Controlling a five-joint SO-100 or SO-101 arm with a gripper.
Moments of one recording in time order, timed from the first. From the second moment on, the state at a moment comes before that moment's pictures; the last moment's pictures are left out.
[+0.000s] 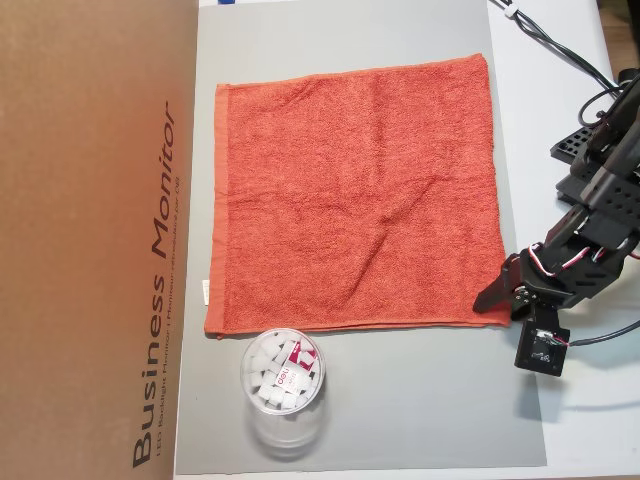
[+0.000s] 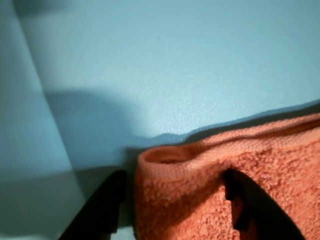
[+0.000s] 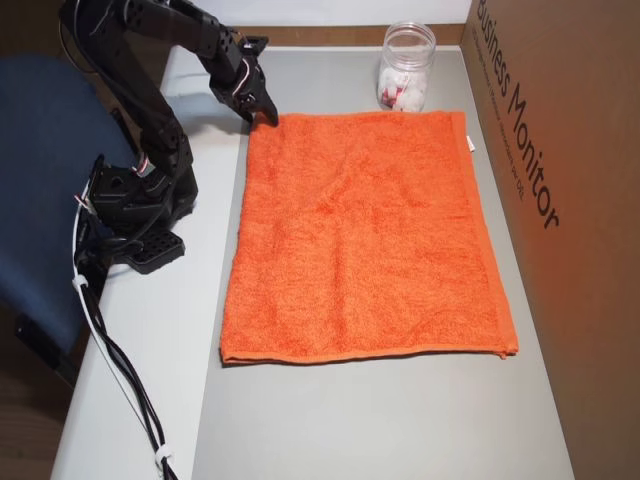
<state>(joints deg) -57.4 107.3 142.6 29.2 66.5</state>
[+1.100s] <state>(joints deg) -56.7 107.3 142.6 29.1 66.2</state>
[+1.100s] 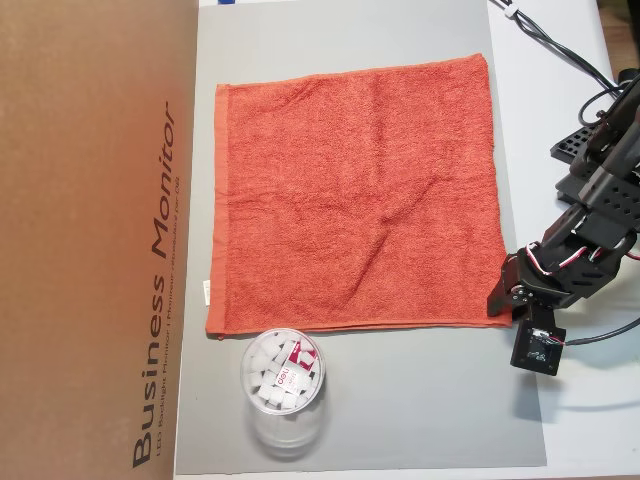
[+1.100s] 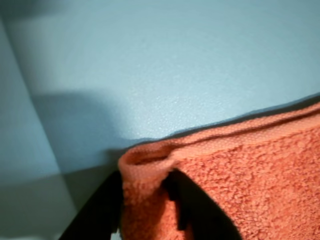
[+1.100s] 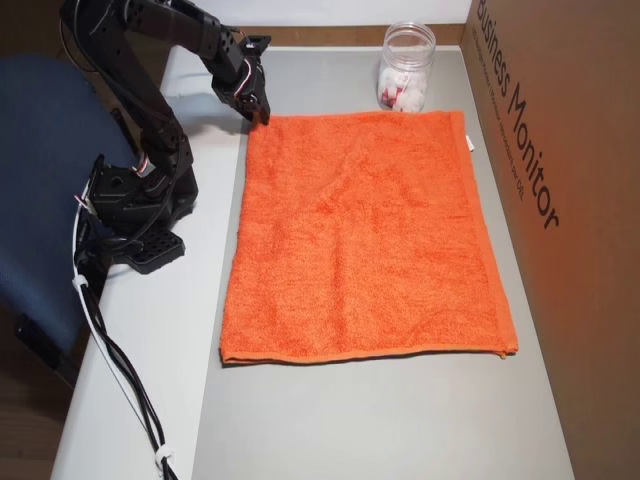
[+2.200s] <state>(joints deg) -48.2 120.1 142.3 29.4 66.6</state>
